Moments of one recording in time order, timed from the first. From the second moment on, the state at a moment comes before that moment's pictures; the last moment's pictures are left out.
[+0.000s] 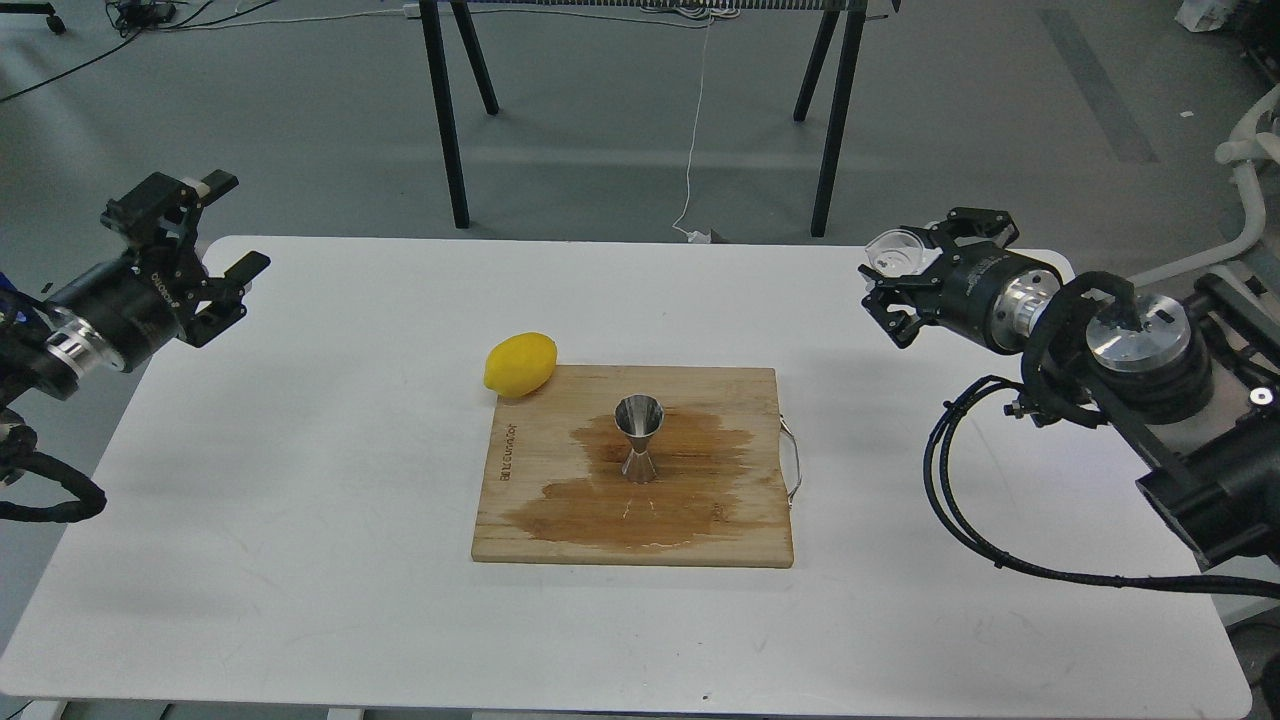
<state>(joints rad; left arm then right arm) -0.53 0.77 -0.64 -0.82 0.46 -0.49 -0.49 0.76 -0.43 0.77 1.32 0.27 -0.38 -0.32</state>
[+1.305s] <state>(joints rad) -0.53 0.75 -0.64 -0.80 0.46 -0.49 -0.49 1.19 -0.26 0.10 1.42 -0.22 -0.34 -0.42</state>
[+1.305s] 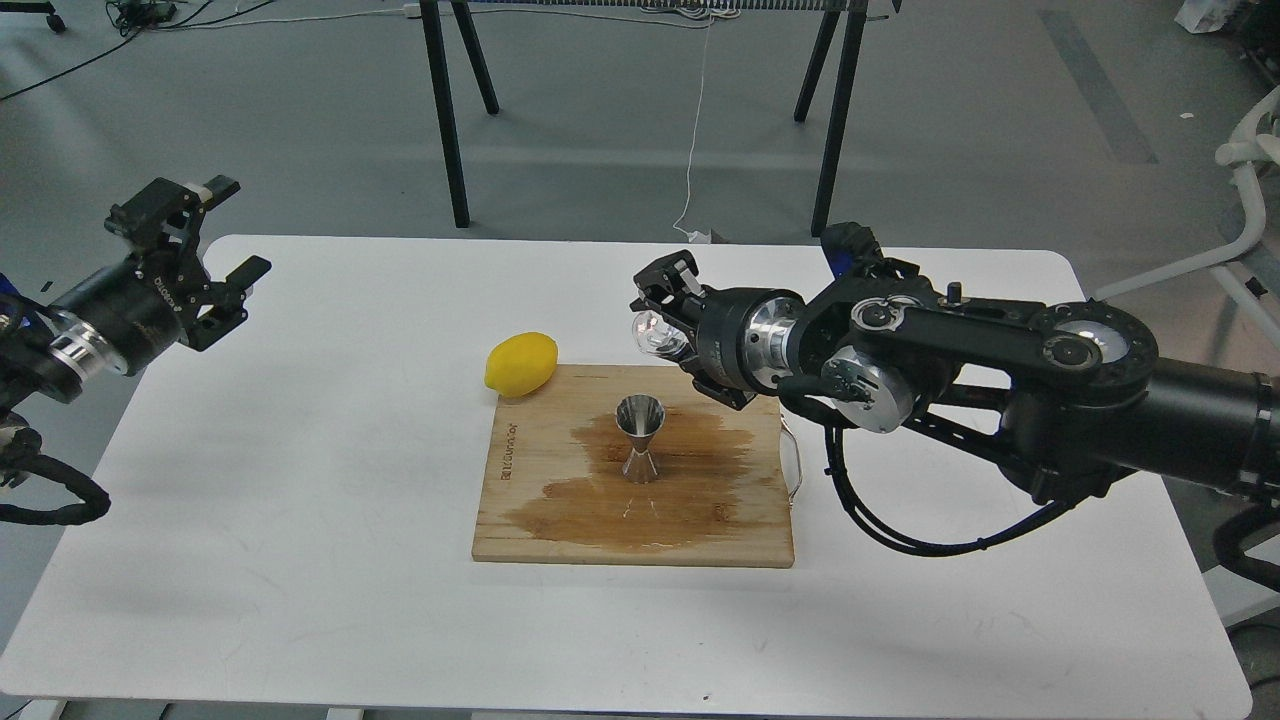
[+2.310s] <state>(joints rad) -0.53 0.74 -0.64 -0.79 0.47 -0.49 -0.49 1.20 -0.20 -0.05 1.42 -0.50 -0.34 -0.41</state>
